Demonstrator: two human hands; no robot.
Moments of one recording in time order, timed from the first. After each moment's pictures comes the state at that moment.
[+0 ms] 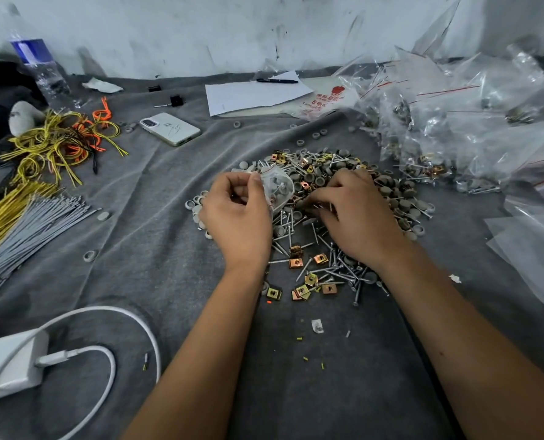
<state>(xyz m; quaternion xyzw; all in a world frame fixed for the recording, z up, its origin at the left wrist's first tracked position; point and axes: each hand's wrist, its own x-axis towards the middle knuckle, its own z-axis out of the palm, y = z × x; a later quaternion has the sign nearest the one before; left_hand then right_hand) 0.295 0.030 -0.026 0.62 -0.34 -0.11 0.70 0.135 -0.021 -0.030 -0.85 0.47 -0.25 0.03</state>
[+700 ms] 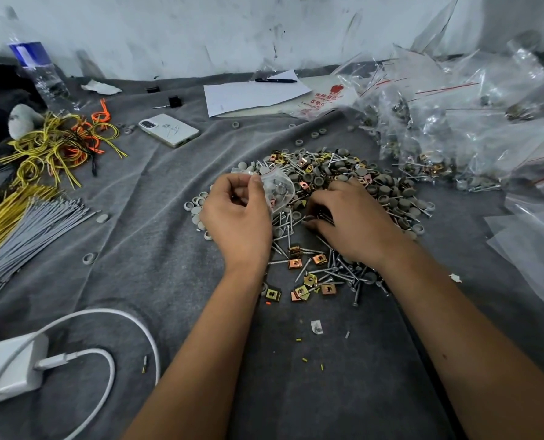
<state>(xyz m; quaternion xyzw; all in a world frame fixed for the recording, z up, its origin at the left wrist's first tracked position) 0.293 0.030 -0.027 0.62 -0.35 -0.11 0.69 0.138 -0.015 -0.022 -0.86 0.48 -0.15 0.06</state>
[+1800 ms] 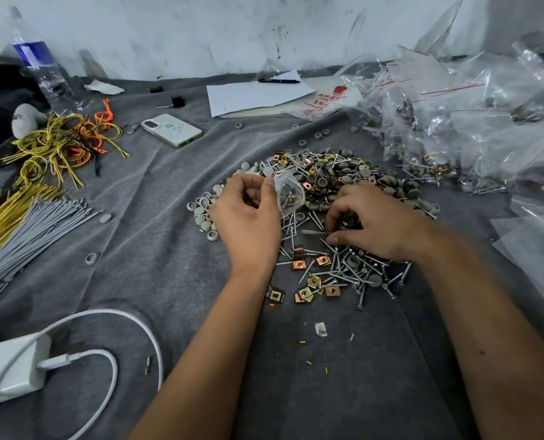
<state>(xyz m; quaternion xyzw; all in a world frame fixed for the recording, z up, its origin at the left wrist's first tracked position) 0.291 0.030 -0.030 0.61 -0.40 -0.12 0.67 0.110 -0.024 -0.006 -0.87 0.43 -0.09 0.21</state>
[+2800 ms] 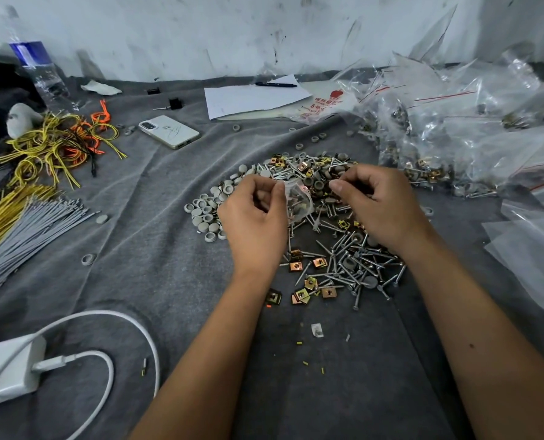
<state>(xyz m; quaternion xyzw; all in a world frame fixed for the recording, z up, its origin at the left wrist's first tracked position) 0.287 0.030 -0.033 0.59 -0.47 -0.10 0.65 0.112 -0.029 -0.017 -0.75 0.43 -0.42 0.27</state>
